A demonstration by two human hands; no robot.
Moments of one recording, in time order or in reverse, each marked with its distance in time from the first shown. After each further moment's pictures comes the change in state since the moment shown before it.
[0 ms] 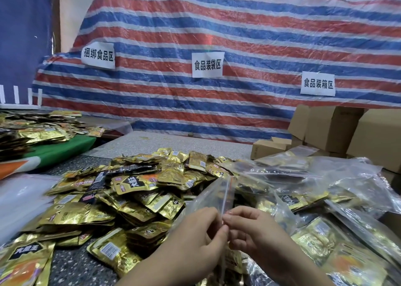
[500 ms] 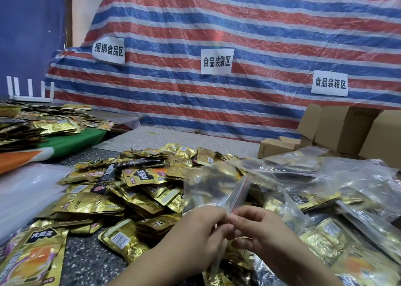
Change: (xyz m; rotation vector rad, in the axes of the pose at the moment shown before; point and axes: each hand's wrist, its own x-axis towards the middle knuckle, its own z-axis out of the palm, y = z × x) left_hand -0.002 -0.014 -0.002 0.041 0.009 0.091; right_hand 0.000 0.005 -0.001 -0.096 -0.081 -0.021
